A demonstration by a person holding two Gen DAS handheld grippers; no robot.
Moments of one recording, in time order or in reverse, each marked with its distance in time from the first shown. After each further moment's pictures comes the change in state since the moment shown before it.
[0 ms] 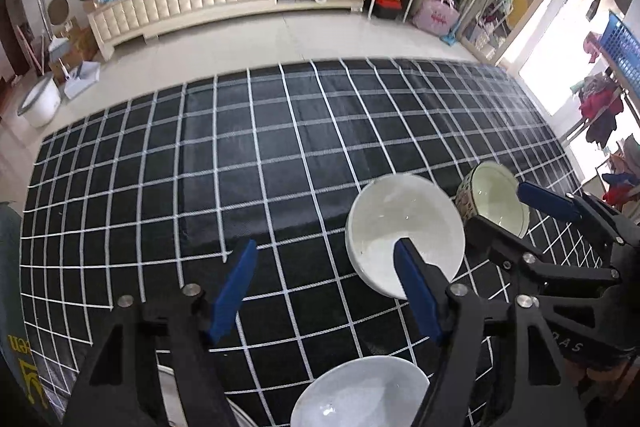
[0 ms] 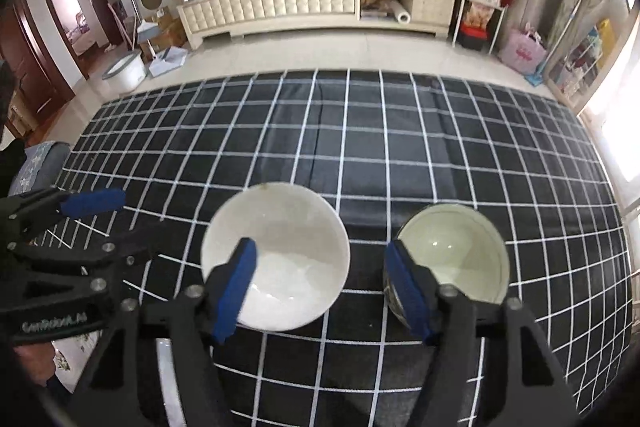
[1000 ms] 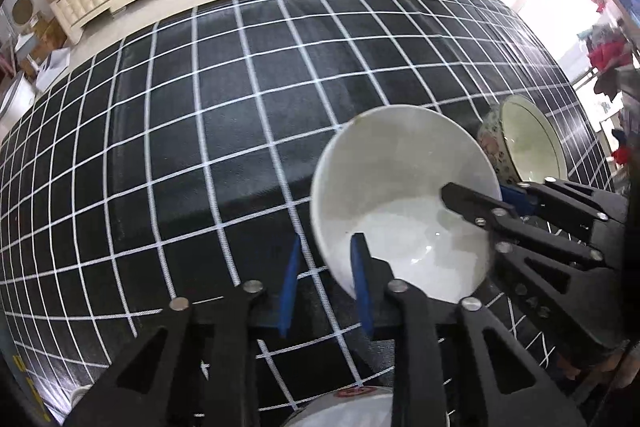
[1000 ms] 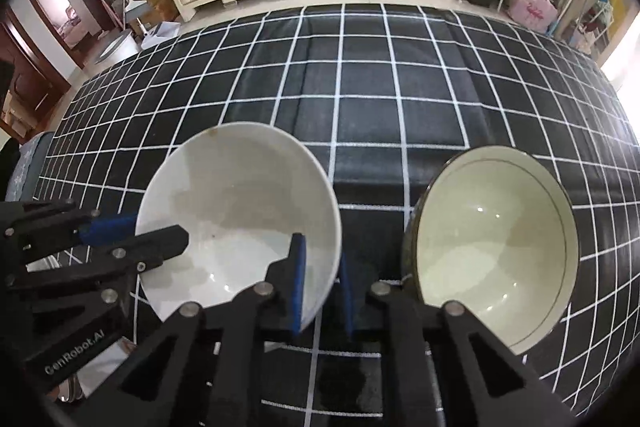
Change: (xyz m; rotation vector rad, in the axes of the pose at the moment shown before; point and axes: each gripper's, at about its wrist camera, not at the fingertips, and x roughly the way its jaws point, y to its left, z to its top) left arm 0.079 -0.026 -0.008 0.086 0.180 -0.030; right arm 0.053 -0.022 -0.017 0.054 0.122 0.030
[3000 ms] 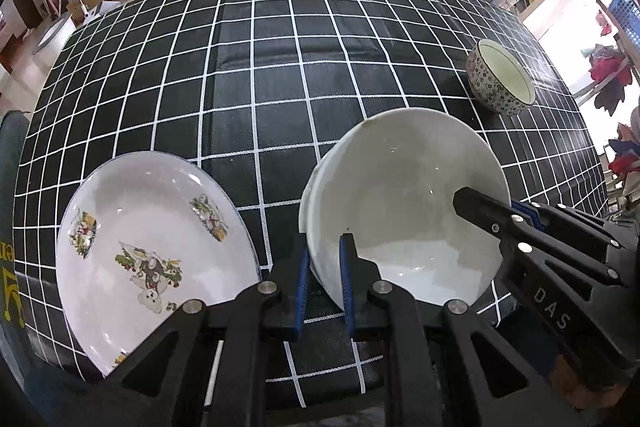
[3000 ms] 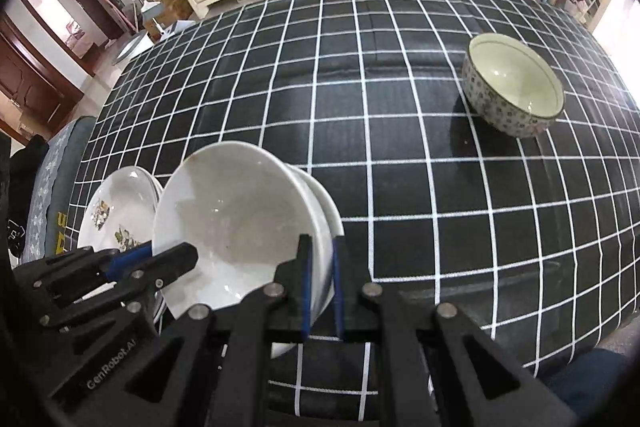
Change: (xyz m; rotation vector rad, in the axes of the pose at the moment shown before) left arm -0.078 0.013 -0.155 -0.171 -0.028 0.041; right arm -0.061 0.090 -0.093 0.079 0.026 0.055
